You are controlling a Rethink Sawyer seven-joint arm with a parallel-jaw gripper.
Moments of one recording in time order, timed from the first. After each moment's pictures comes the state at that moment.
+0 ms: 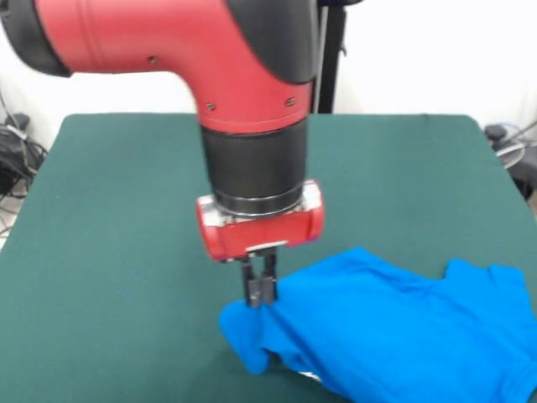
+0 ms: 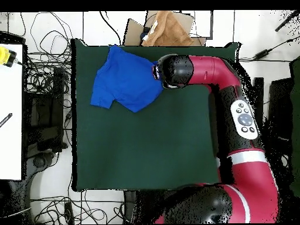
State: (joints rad) arm -0.56 -0.43 0.55 1.17 -0.49 0.83 1.47
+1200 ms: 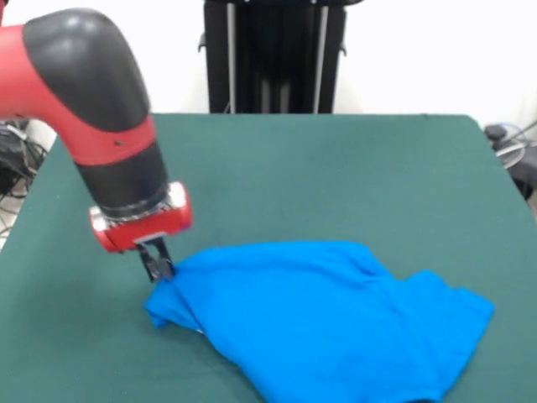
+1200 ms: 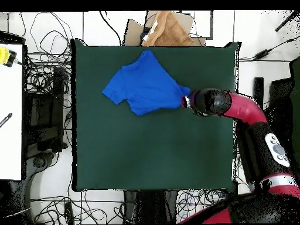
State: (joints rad) arm -0.85 -0.33 0.56 1.35 -0.50 0.74 1.19
